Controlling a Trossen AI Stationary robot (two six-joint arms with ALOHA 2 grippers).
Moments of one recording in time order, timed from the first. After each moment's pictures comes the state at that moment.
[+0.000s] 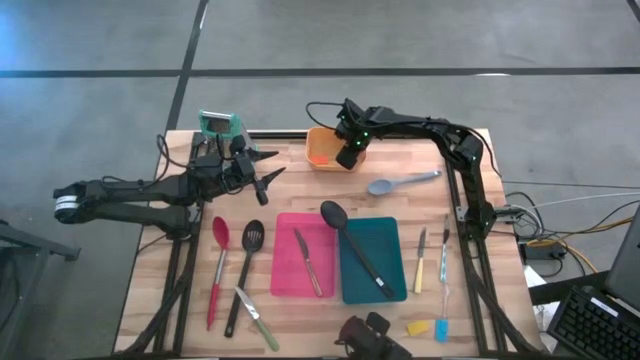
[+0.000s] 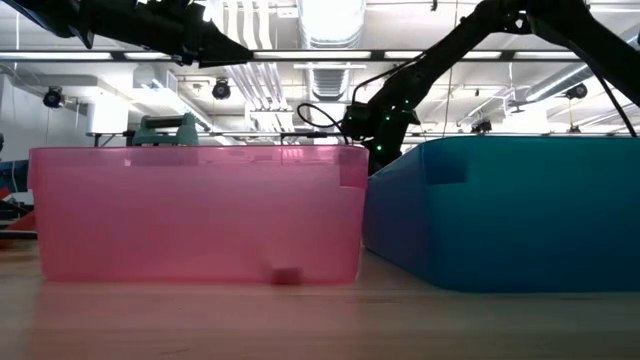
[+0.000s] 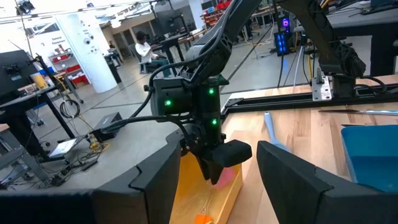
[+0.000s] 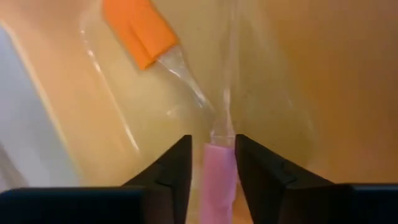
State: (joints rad) left arm 0.22 0.85 0.55 0.30 -0.26 0.28; right arm -0.65 2.12 1.61 -0.69 -0.14 -0.08
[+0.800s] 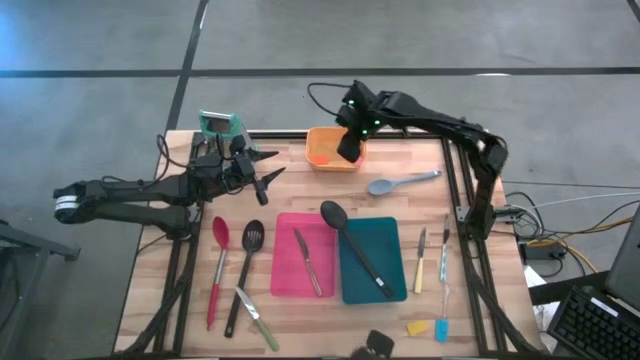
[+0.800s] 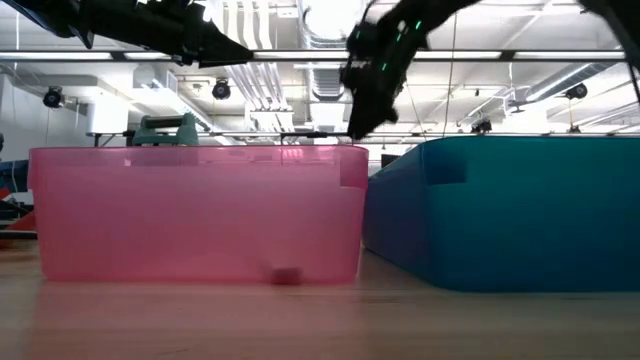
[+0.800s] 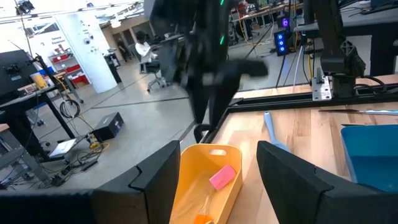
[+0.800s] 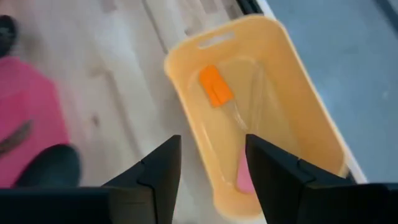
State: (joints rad) left arm 0.22 0.85 0.55 0.30 -0.26 0.28; right arm -0.55 1.86 1.76 -0.92 -0.16 -0.07
